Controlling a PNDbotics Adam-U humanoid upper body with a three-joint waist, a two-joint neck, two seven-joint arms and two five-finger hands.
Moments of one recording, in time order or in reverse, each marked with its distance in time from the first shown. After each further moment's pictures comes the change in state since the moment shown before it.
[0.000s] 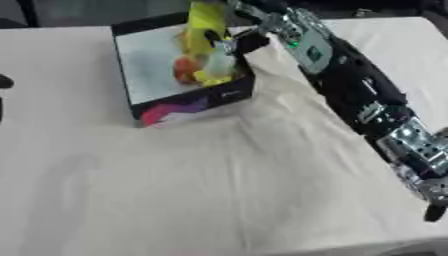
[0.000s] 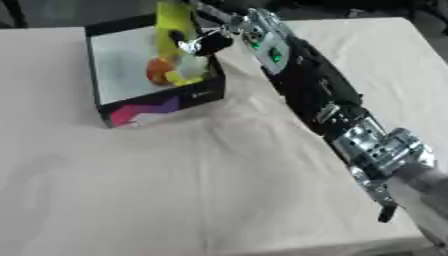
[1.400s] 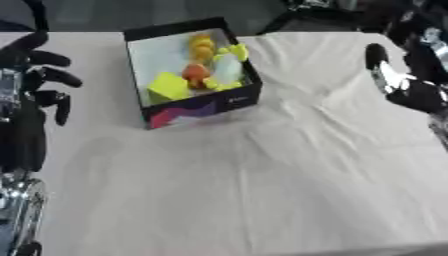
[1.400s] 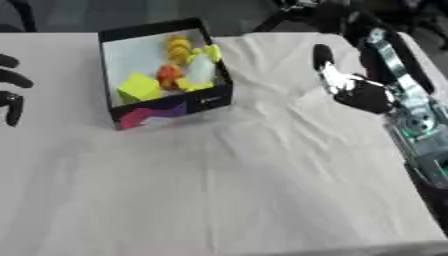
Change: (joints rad) left arm 0.125 0.073 0.070 0.039 -0.036 -0.013 0.102; right arm 0.758 0.044 -0.271 -0.835 -0.574 0.231 -0.180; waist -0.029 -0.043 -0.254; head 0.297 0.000
